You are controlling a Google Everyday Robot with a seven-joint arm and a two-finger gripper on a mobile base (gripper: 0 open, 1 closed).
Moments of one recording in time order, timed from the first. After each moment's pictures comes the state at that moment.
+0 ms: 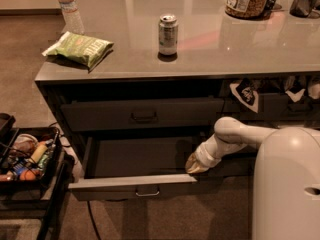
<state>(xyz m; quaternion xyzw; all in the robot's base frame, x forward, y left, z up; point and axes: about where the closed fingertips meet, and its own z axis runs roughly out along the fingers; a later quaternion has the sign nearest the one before) 0.576 -0.137 0.421 -0.75 0.61 0.19 0.18</state>
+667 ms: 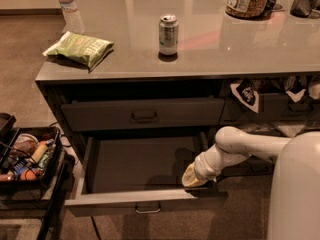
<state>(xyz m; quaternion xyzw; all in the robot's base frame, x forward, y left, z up) 0.518 -0.120 0.432 -0.72 0.63 0.23 0.18</state>
